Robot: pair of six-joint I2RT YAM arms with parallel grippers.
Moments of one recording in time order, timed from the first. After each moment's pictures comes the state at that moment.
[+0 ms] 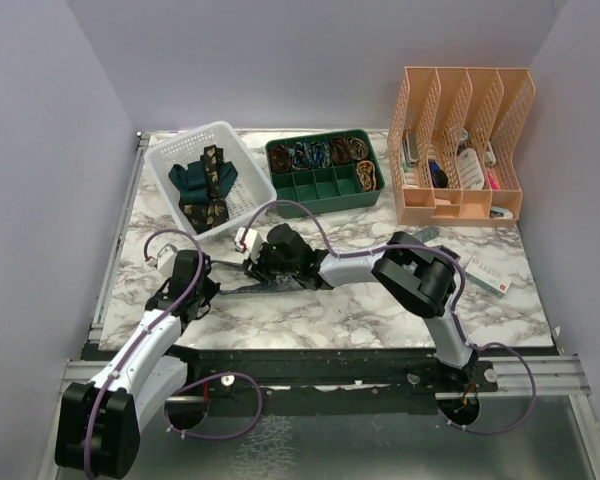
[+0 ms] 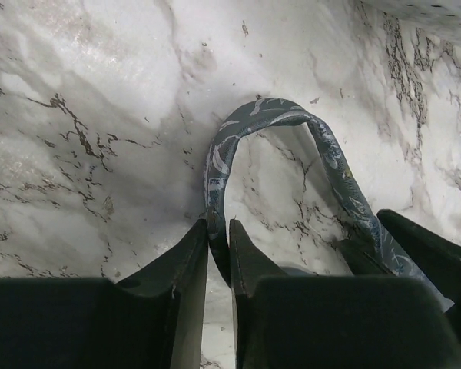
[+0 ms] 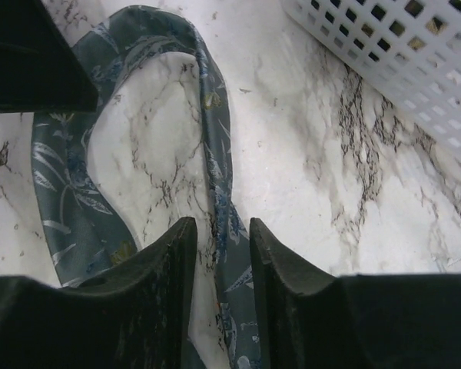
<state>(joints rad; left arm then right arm) -0.20 0.85 0.32 -0.34 -0.23 -0.96 1.00 2.11 1.23 0.42 -0.24 -0.23</state>
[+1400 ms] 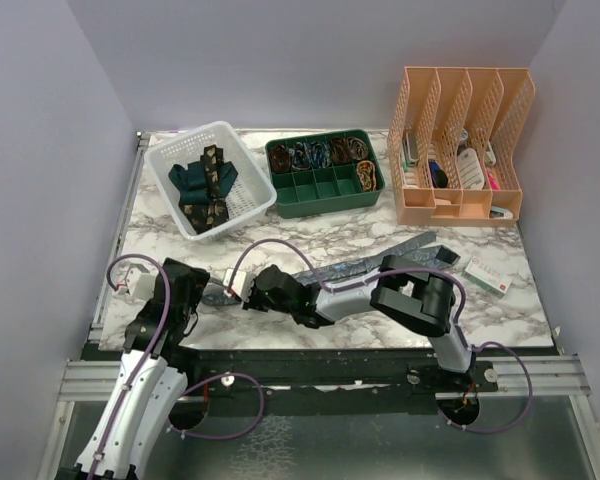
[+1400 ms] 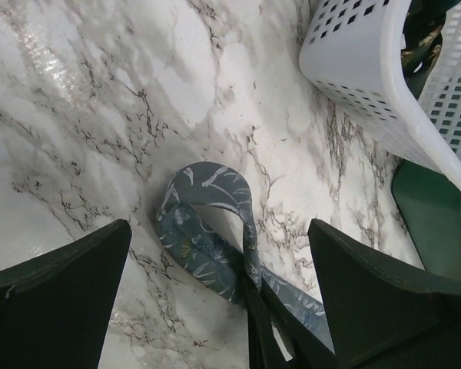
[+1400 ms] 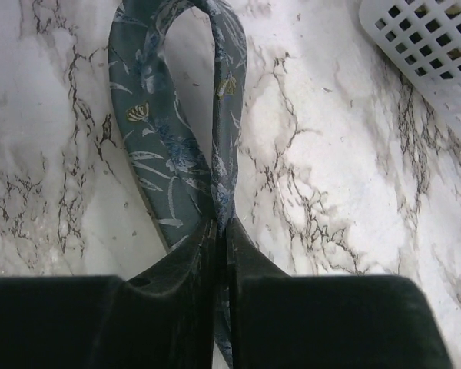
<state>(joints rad) -0.20 0.43 0.39 -0.72 -0.38 -1.22 1.21 2.07 1.09 0.54 0.07 -0.33</state>
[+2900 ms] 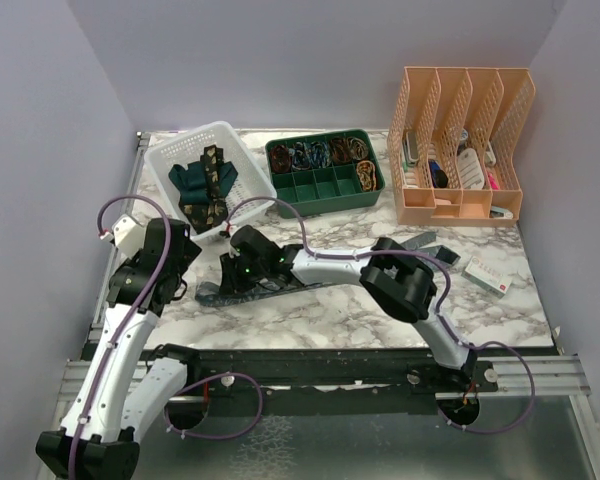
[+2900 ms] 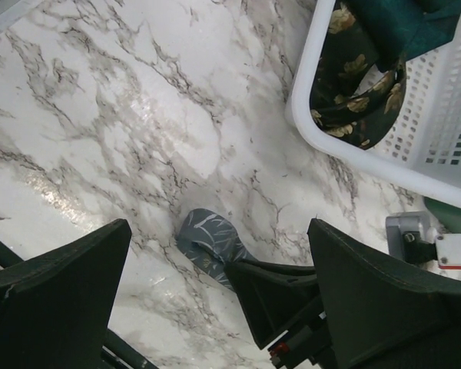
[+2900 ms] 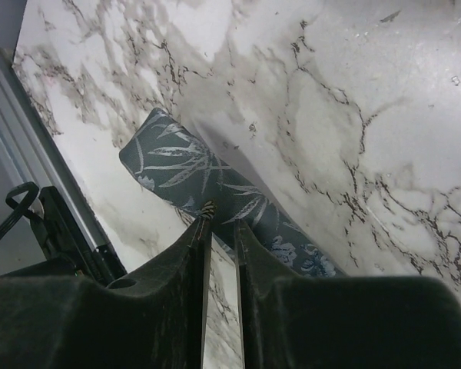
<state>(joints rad) -0.20 0.77 0.88 -0.97 -0.52 -0.96 1.10 2.23 1.58 -0.02 -0.24 0.61</state>
